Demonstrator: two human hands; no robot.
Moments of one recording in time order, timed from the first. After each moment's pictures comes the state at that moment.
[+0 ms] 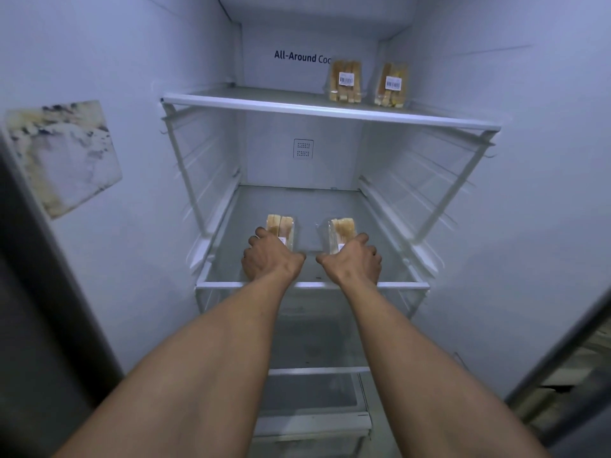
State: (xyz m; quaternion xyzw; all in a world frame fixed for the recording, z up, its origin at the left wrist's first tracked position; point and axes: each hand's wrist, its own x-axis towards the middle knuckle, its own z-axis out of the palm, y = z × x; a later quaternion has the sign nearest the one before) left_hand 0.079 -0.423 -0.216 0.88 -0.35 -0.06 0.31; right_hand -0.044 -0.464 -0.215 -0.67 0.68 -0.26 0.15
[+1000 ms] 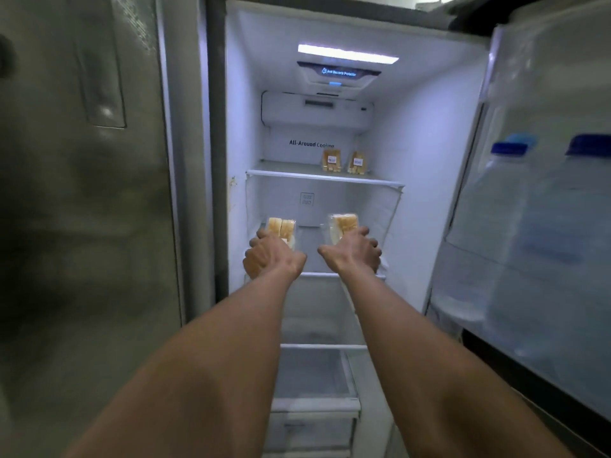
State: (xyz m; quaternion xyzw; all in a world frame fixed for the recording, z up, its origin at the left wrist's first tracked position) left_hand -0.011 -0.135 -0.097 0.86 -0.35 0.00 0.37; right_hand -0.122 -0.182 -0.080 -0.67 0.66 -0.33 0.13
